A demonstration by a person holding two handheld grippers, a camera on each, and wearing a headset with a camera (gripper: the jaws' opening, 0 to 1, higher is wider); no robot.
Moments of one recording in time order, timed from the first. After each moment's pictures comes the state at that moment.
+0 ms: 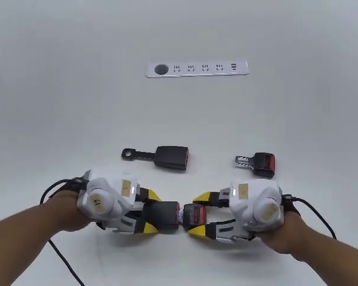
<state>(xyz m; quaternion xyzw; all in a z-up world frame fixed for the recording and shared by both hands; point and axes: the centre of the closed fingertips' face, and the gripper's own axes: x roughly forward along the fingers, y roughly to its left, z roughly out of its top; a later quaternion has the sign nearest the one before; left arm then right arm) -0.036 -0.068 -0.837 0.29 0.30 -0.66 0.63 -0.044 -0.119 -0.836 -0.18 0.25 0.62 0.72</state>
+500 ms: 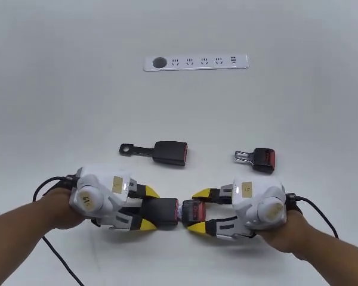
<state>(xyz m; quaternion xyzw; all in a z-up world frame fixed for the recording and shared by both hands) -0.036 -0.068 -0.838 0.27 0.28 -0.67 0.63 -0.041 -0.121 -0.836 -0.15 0.25 0.62 0.73</state>
